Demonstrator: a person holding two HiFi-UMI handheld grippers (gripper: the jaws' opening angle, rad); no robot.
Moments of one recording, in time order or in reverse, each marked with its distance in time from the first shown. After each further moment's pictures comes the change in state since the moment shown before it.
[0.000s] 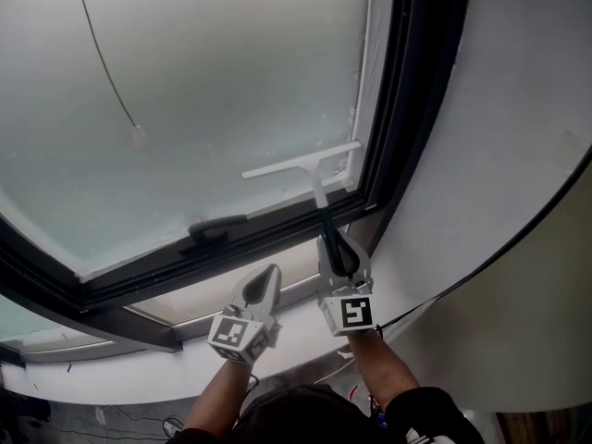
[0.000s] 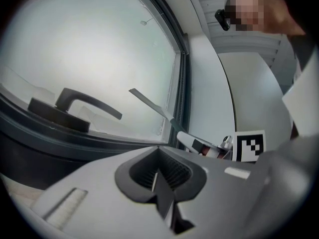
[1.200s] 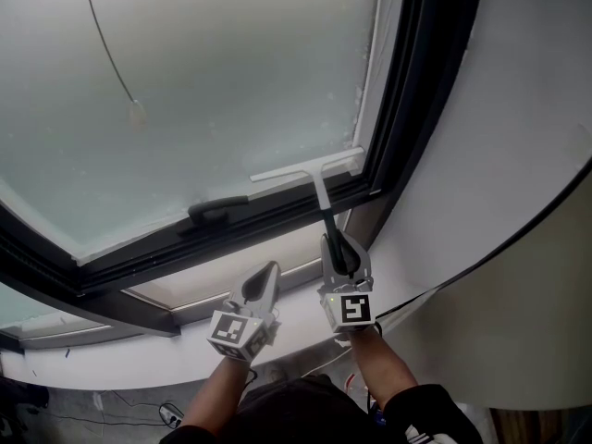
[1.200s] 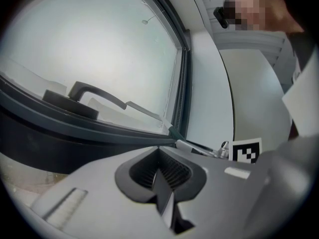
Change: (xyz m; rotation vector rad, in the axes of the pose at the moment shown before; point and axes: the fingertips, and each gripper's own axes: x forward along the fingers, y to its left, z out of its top) left arm -0.020 -0.002 -0.023 -0.006 0.049 0.029; right arm -0.021 0.005 -0.041 -0.005 0.096 0.005
